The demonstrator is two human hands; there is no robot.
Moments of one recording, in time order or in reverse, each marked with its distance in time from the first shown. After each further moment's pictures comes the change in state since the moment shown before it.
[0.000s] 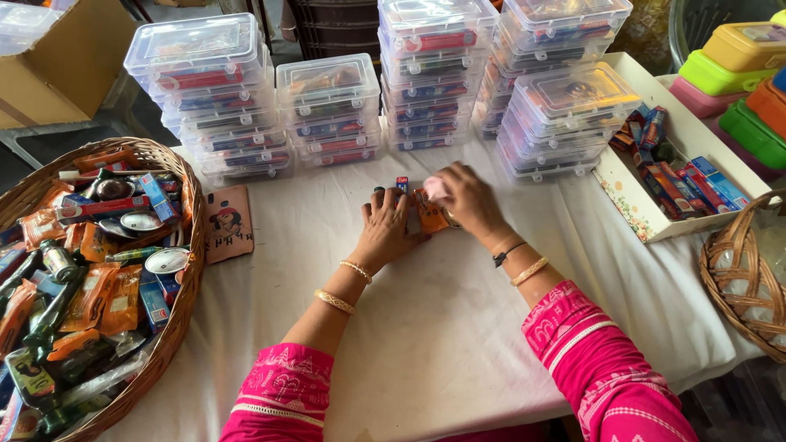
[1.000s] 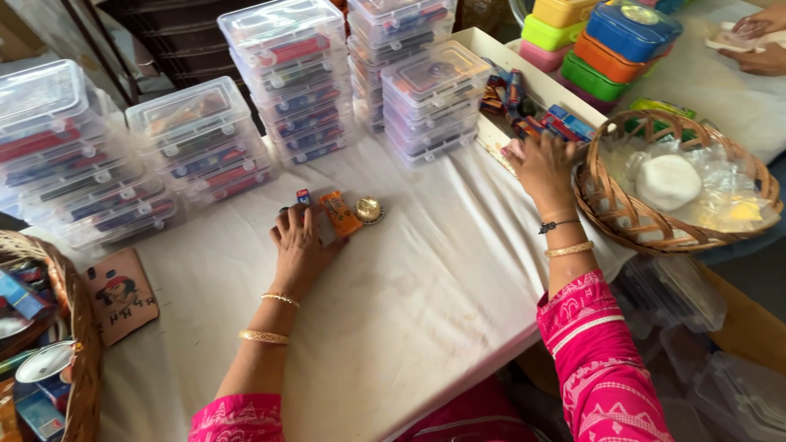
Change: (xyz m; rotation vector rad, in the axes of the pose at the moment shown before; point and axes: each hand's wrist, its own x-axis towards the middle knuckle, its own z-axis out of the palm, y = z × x) left_hand -0.002 0.010 -0.005 -0.003 0.033 -0.003; right_hand -0.127 0.173 -0.160 -0.693 -0.021 0.530
